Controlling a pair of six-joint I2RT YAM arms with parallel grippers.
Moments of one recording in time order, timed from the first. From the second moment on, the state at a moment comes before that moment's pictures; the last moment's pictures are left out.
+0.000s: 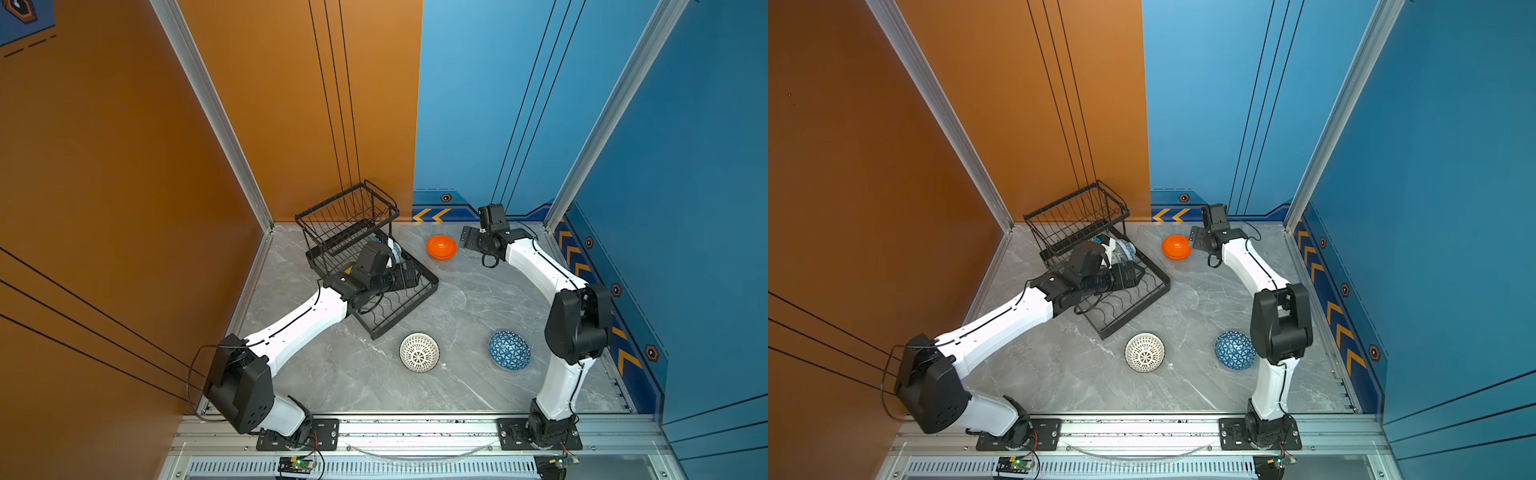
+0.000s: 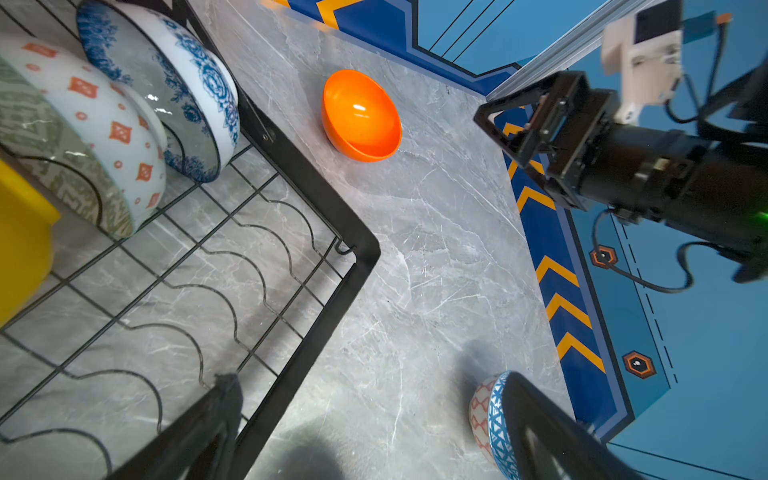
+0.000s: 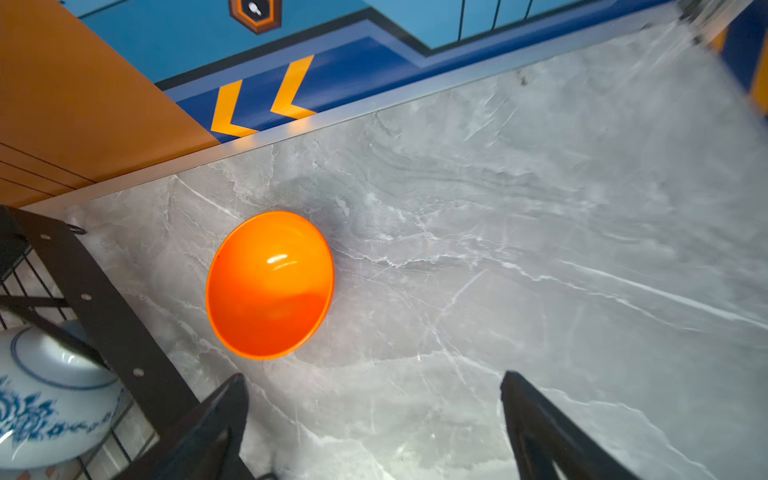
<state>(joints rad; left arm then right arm) -0.61 1.50 1.21 -0.33 0.10 -0.70 0.22 1.96 1.66 -0.54 0.11 0.46</state>
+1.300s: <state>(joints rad) -0.59 1.70 1.36 -0.33 0.16 -0.68 0.23 2.40 2.07 -0.71 -0.04 0.49</state>
